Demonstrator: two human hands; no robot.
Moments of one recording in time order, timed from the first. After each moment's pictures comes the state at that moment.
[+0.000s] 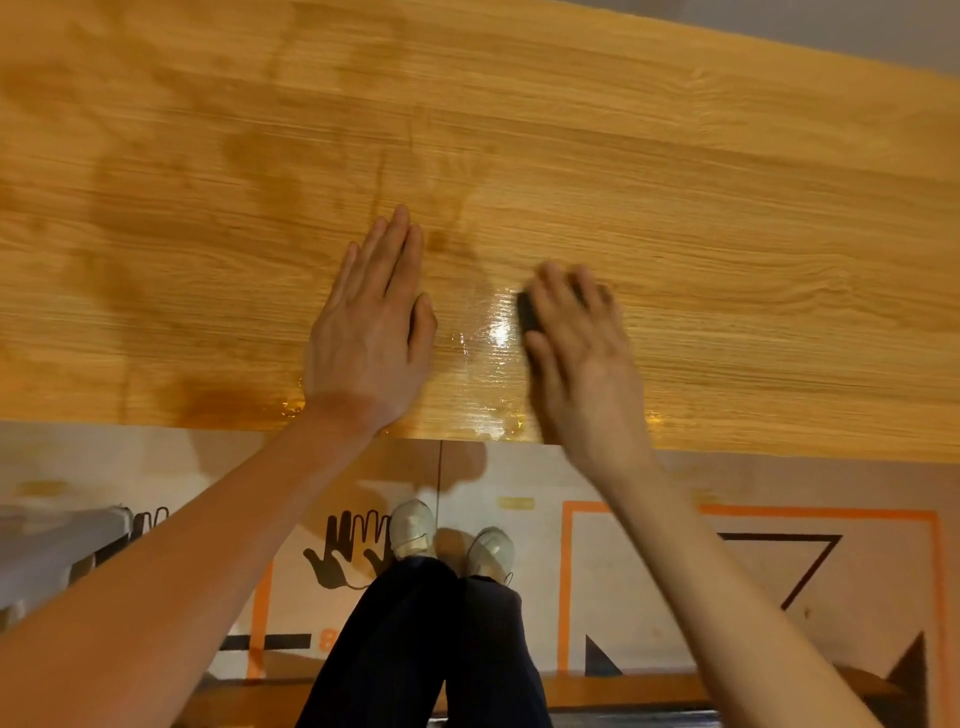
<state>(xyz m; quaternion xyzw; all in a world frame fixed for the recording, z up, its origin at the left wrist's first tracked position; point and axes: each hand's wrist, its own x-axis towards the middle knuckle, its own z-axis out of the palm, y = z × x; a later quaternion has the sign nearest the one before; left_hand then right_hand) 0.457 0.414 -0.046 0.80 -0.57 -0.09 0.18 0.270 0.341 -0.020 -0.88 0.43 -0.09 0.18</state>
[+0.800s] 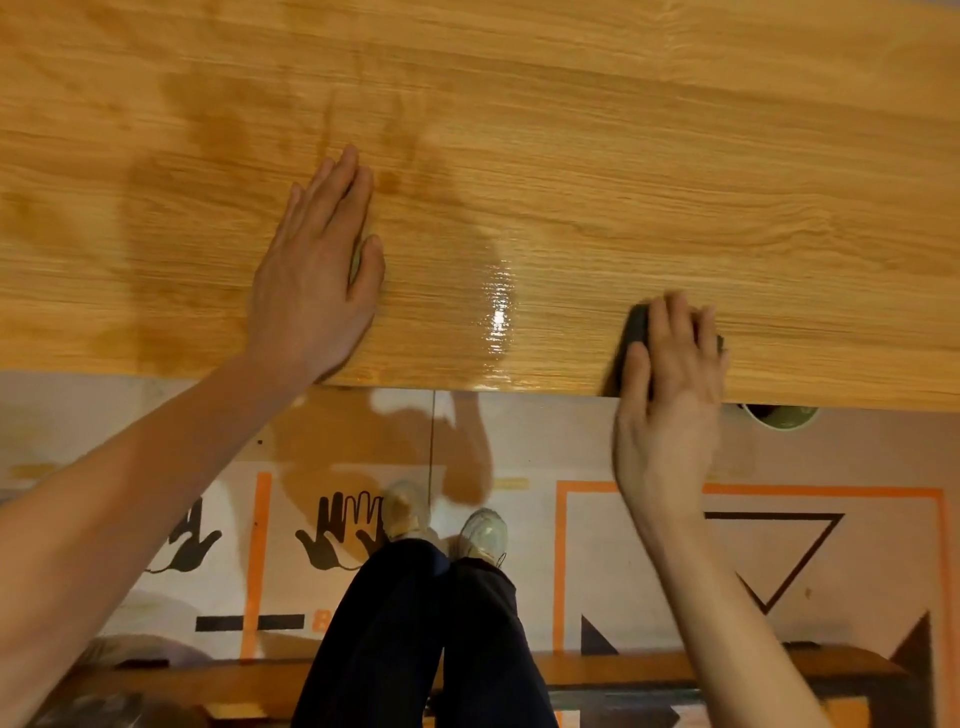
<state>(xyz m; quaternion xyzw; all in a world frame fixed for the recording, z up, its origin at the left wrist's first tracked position) 0.460 0.417 -0.045 0.79 -0.57 -0.10 0.20 0.179 0.370 -0.023 -0.75 0.61 -0.17 0.18</state>
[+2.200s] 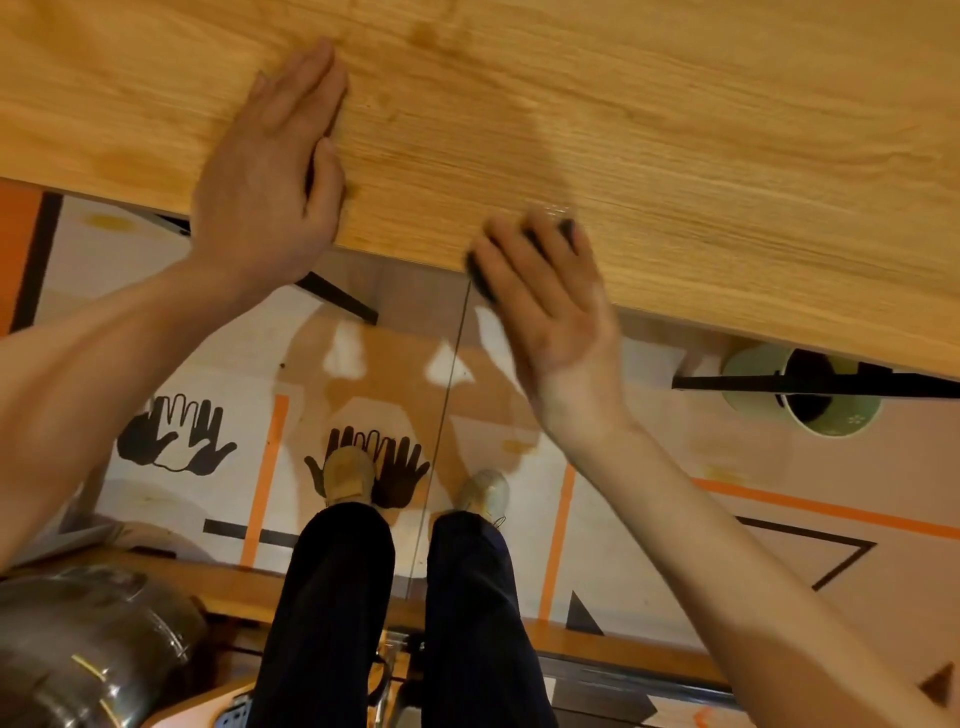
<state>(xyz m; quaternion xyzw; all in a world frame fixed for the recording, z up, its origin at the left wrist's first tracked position) 0.464 0.470 -0.055 0.79 -0.57 -0.02 0.20 0.215 0.397 -0.063 -0.93 0.24 -0.26 0.11</state>
